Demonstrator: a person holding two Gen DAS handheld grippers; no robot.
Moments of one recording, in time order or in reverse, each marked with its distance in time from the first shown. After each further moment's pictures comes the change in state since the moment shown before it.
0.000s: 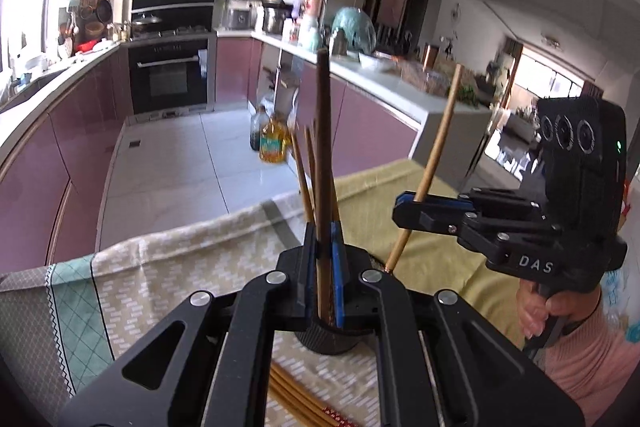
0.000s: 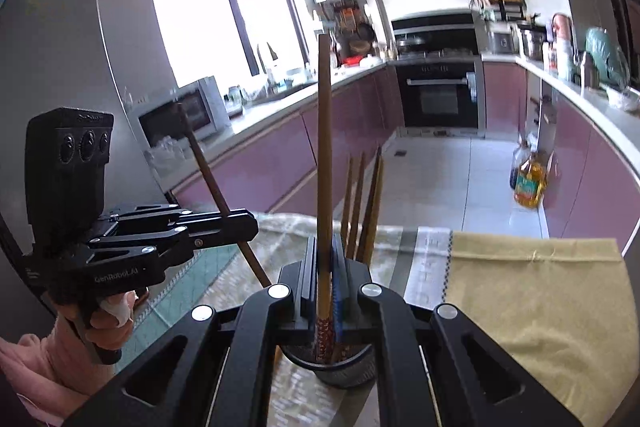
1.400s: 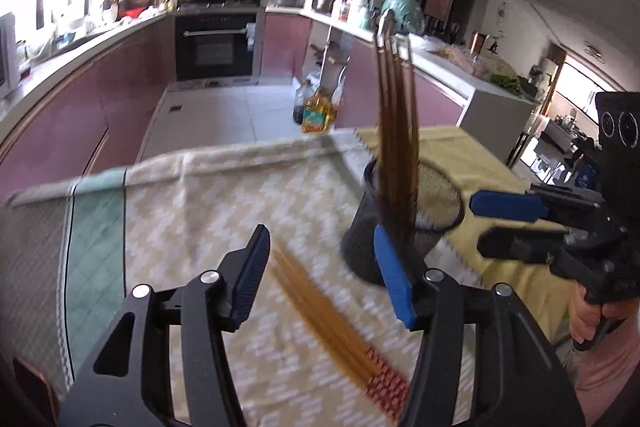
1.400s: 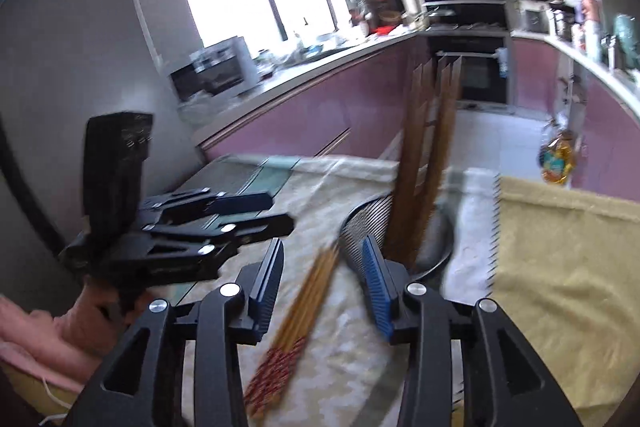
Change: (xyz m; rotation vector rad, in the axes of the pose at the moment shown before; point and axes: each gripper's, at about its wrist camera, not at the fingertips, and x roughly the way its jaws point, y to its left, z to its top) left arm 0.001 0.041 -0.090 -0.111 0.054 0.148; right arm 0.007 0.041 -0.065 -0.055 0.121 0.120
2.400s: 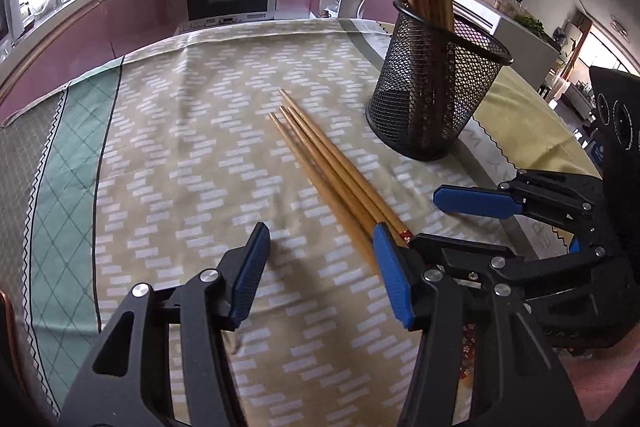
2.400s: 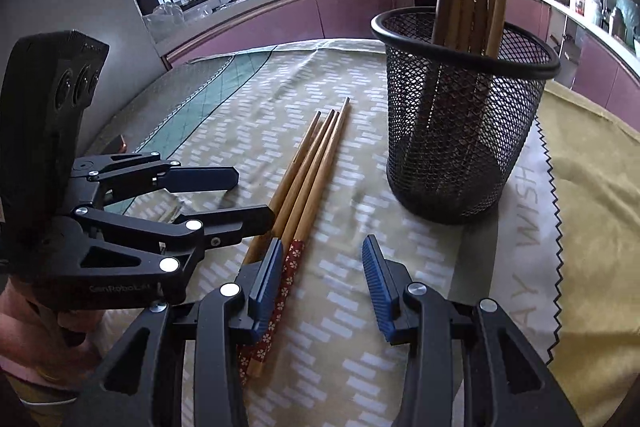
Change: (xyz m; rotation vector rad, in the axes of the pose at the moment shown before) left arm 0.034 0.000 -0.080 -0.016 0.221 0.061; right arm 0.084 0.024 -0.059 -0.005 0.195 -0.167
